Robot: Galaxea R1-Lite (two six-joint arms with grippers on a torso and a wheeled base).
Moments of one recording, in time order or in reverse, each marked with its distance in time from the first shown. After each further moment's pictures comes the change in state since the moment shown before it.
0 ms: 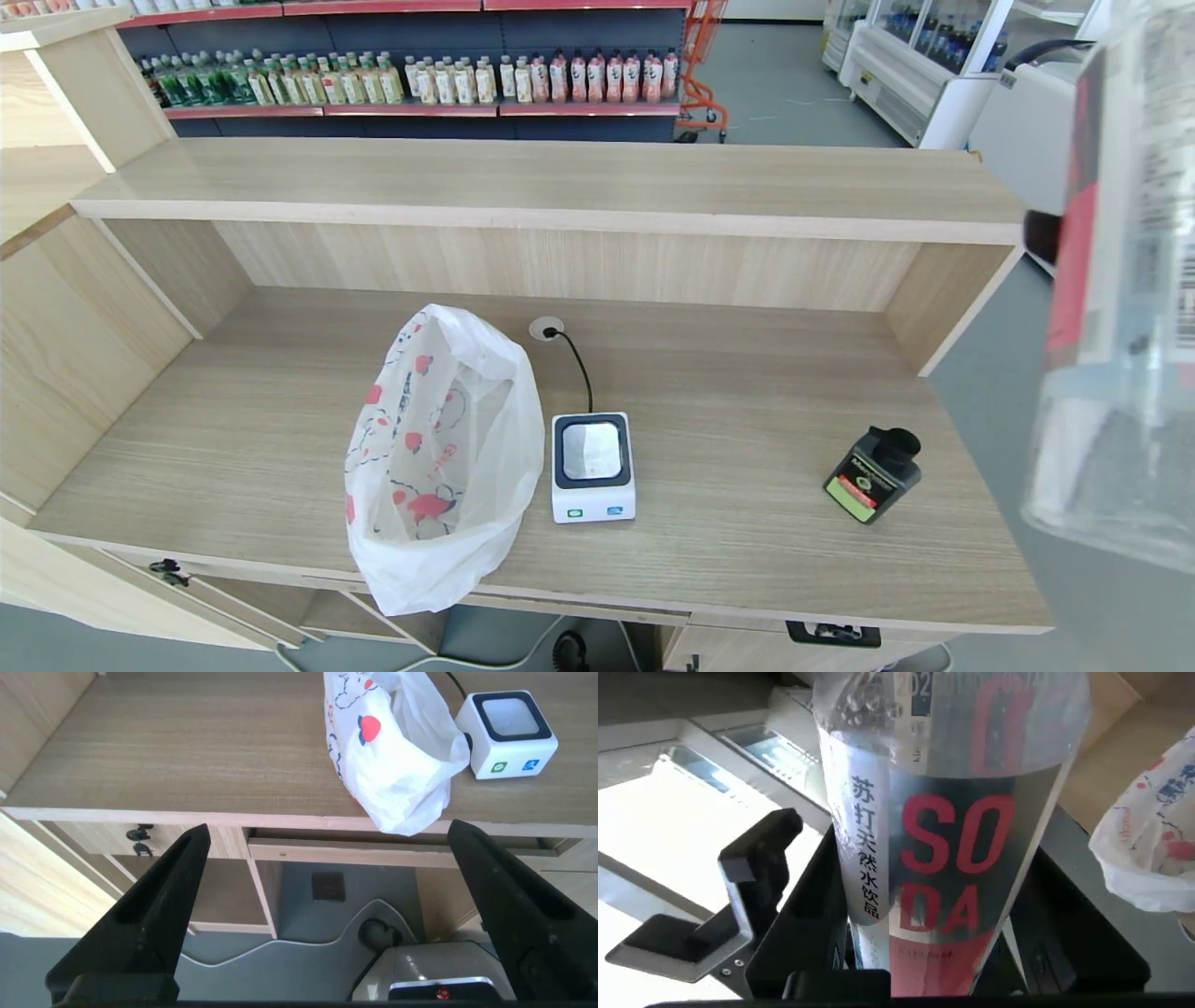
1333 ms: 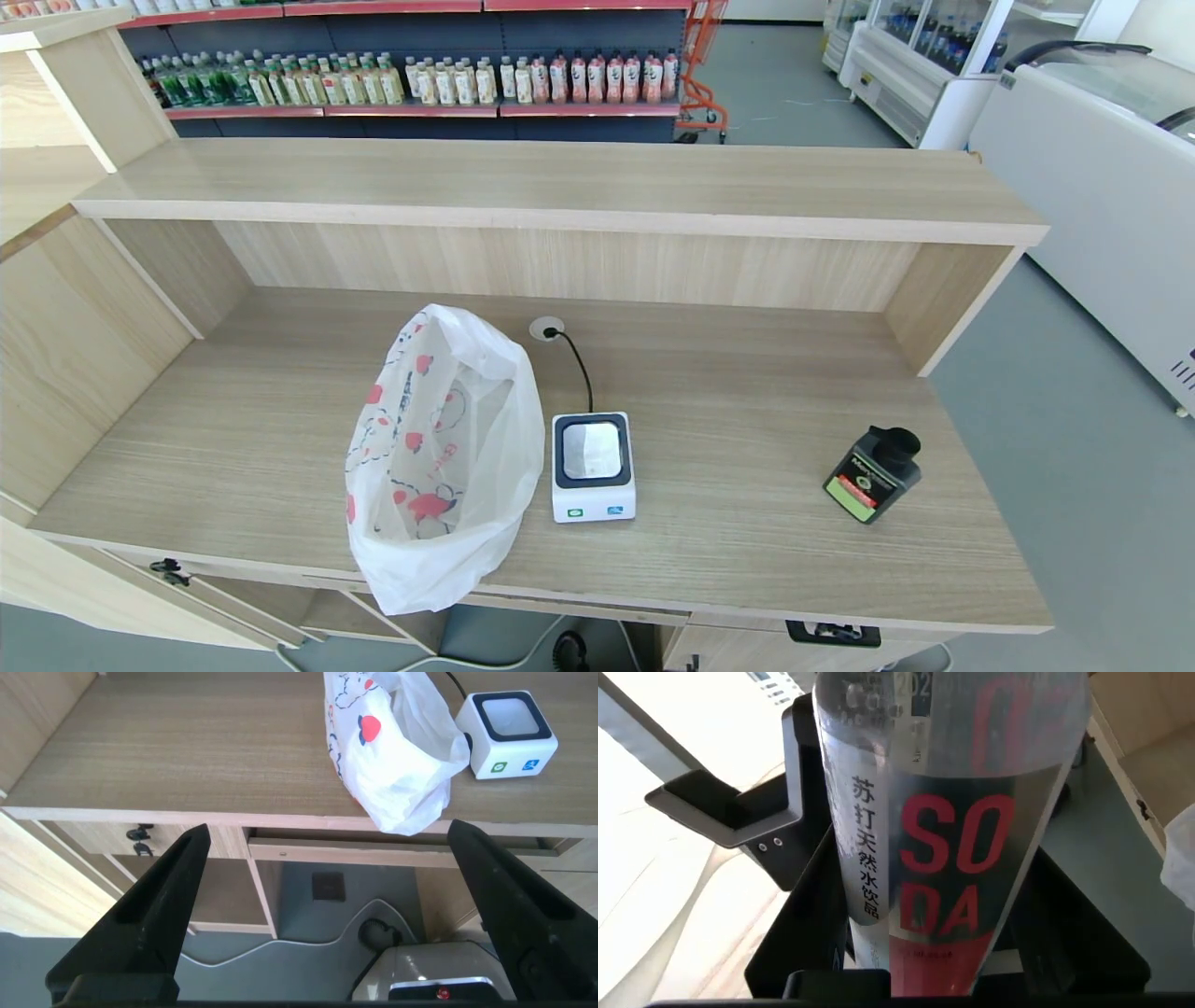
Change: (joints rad) left arm 0.000 0.000 0.000 0.000 0.000 0.000; right arm 0.091 -0.048 0.126 -0.208 0.206 -0.064
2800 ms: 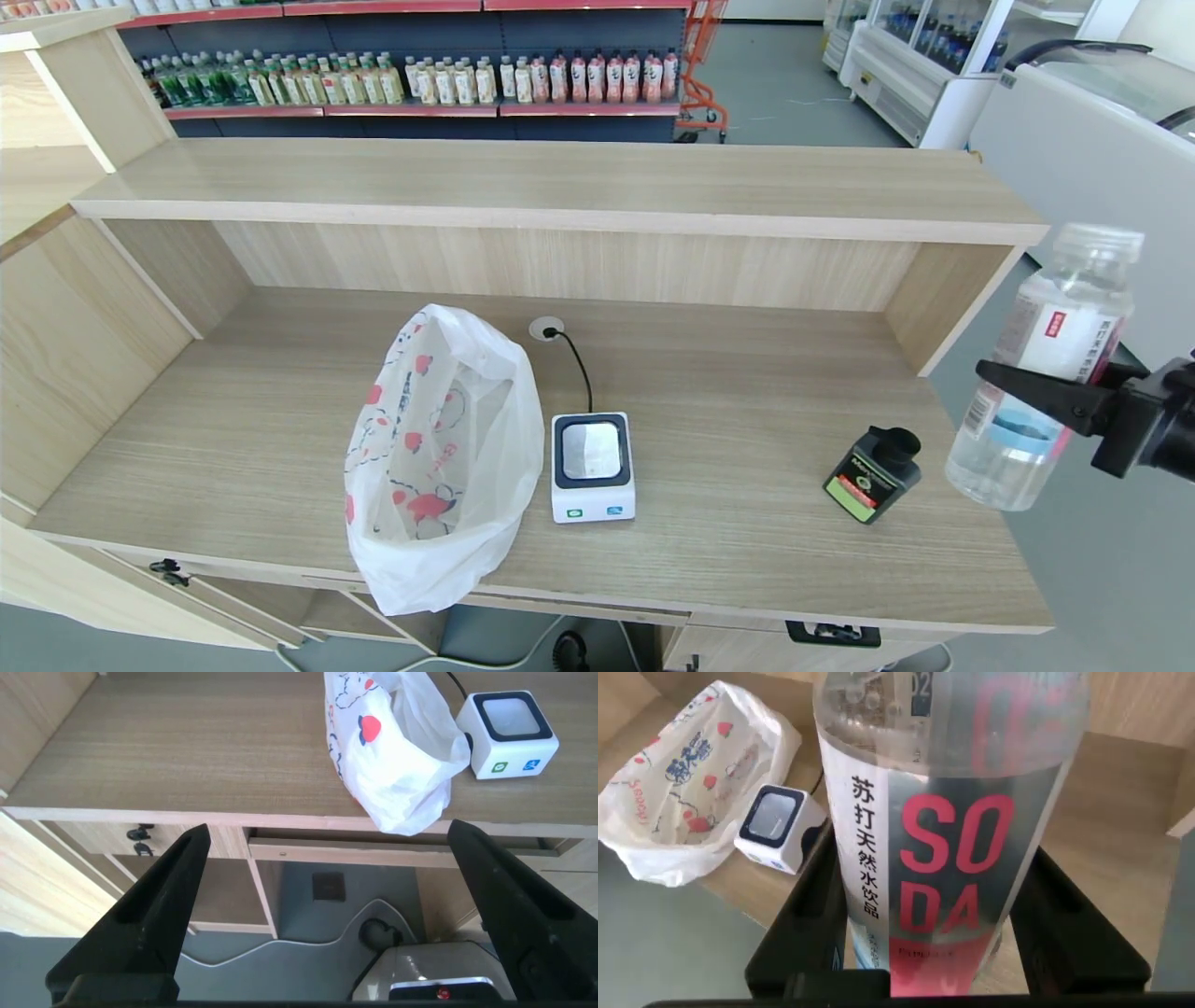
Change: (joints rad) left arm 0.000 0.000 0.000 0.000 0.000 0.000; right arm -0.443 0.077 0.066 0.633 -0.727 -1.075
